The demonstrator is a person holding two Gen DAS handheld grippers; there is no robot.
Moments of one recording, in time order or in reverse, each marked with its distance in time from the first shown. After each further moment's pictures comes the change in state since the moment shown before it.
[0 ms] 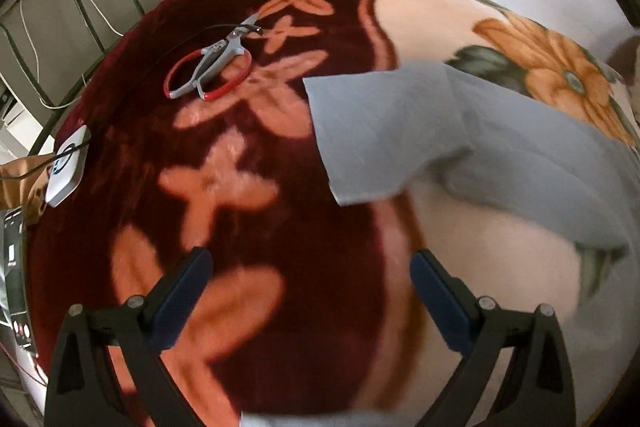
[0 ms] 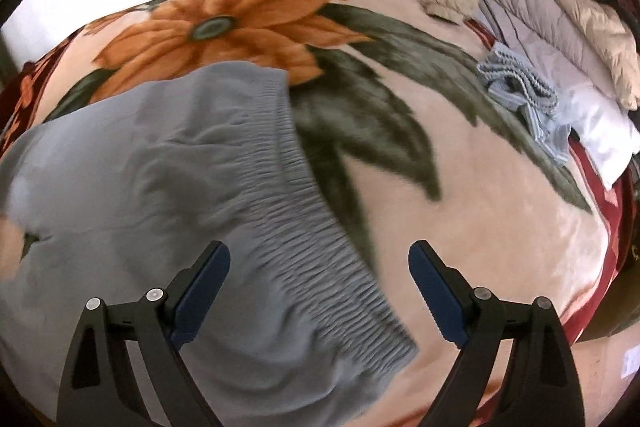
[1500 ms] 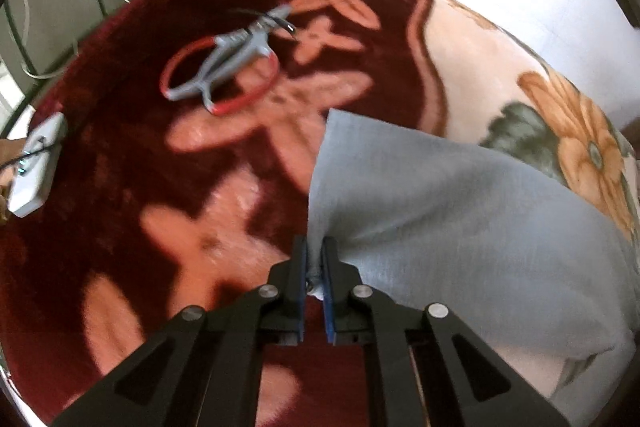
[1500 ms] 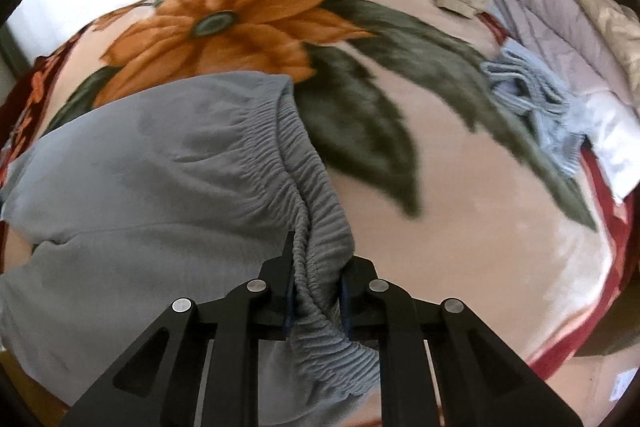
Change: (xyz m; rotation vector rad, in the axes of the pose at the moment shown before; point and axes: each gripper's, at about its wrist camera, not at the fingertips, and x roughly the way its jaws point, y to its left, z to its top) left arm 0.040 0.028 0.042 -0.167 0.047 -0.088; right arm -0.005 -0.029 0.011 -0.034 0.055 0.053
